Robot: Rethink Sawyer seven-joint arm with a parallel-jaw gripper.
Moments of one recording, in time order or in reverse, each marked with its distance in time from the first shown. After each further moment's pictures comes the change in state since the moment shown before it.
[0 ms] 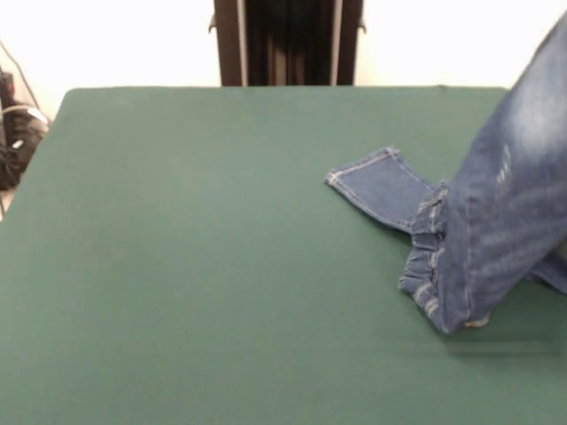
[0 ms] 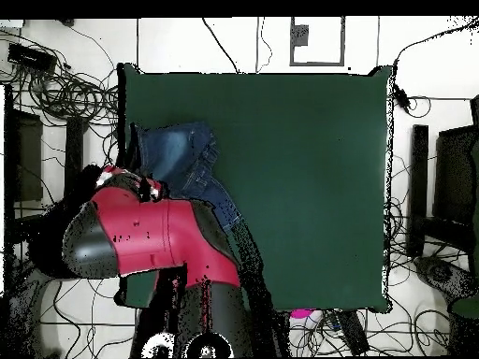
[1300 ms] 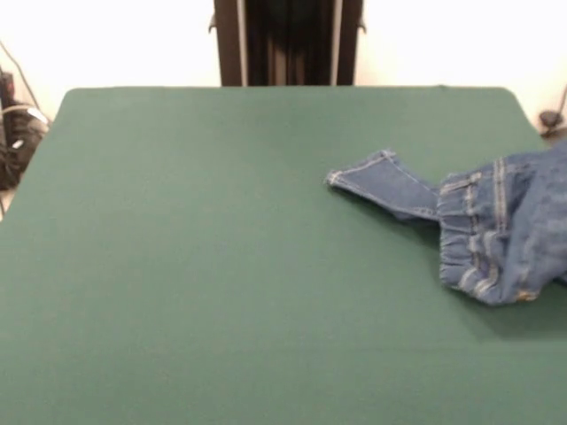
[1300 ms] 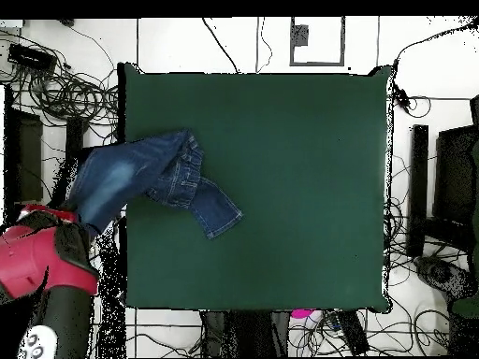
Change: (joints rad) arm 0.499 0.306 -0.256 -0.186 0.152 -0.068 0.159
